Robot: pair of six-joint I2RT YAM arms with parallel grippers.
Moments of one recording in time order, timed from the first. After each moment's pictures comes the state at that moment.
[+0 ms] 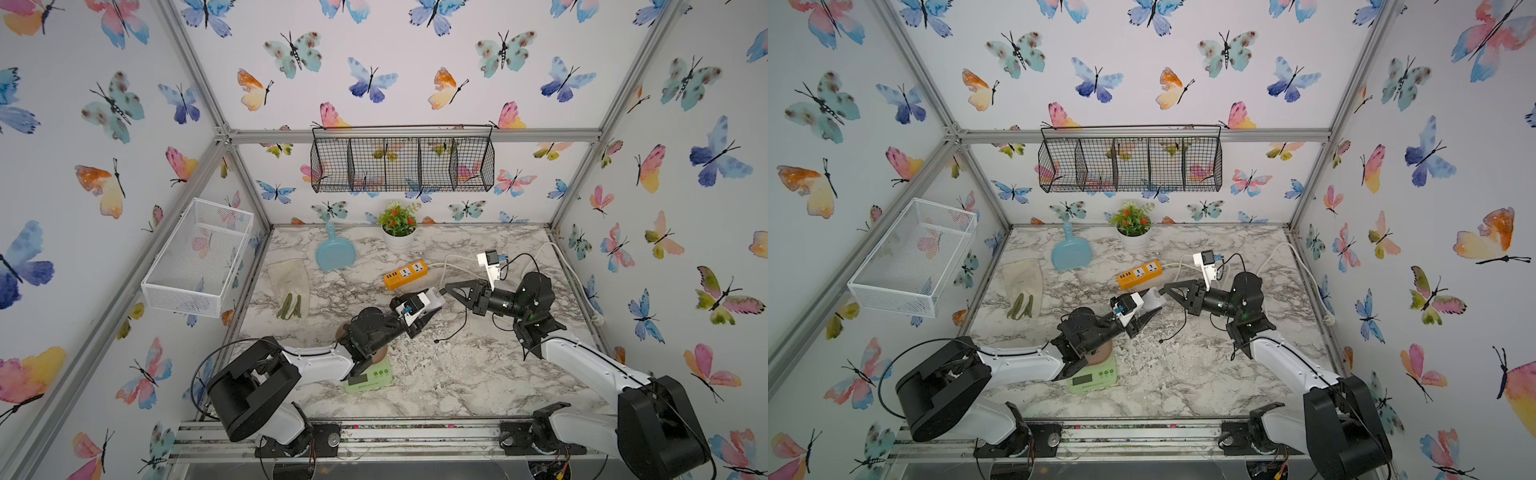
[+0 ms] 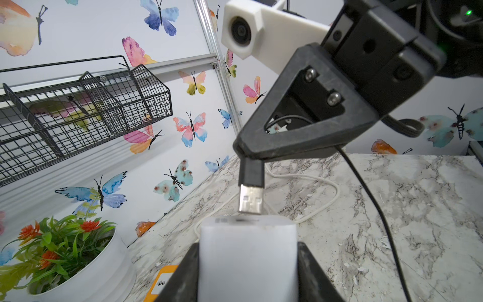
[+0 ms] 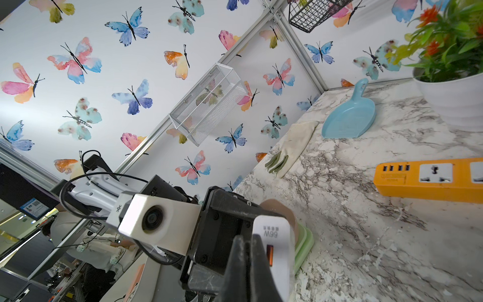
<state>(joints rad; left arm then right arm) -0.87 1.48 0.55 1.01 0.12 0.24 0.36 1.22 0.60 0.64 -0.95 0.70</state>
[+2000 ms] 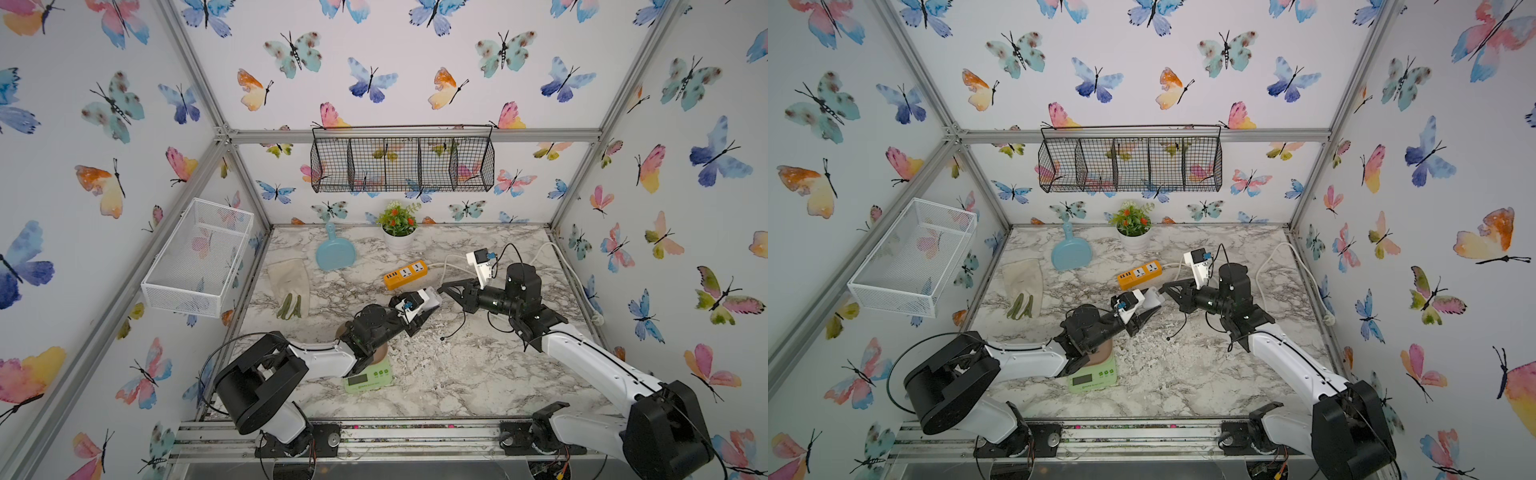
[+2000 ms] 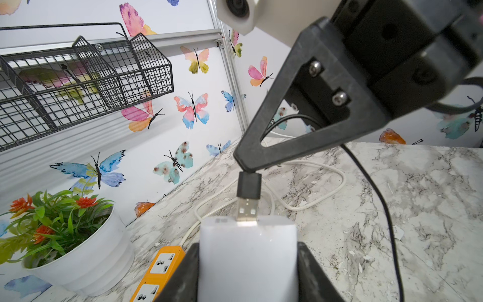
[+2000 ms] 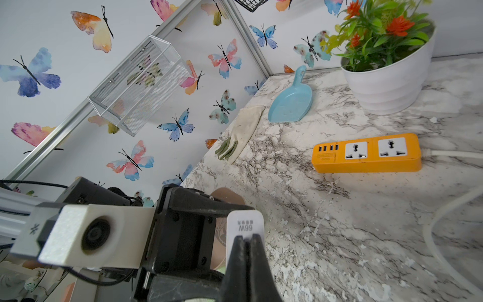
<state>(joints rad) -0.85 1.53 0.56 0.99 0.12 0.22 0.45 1.20 0.74 0.15 -0.69 0.42</state>
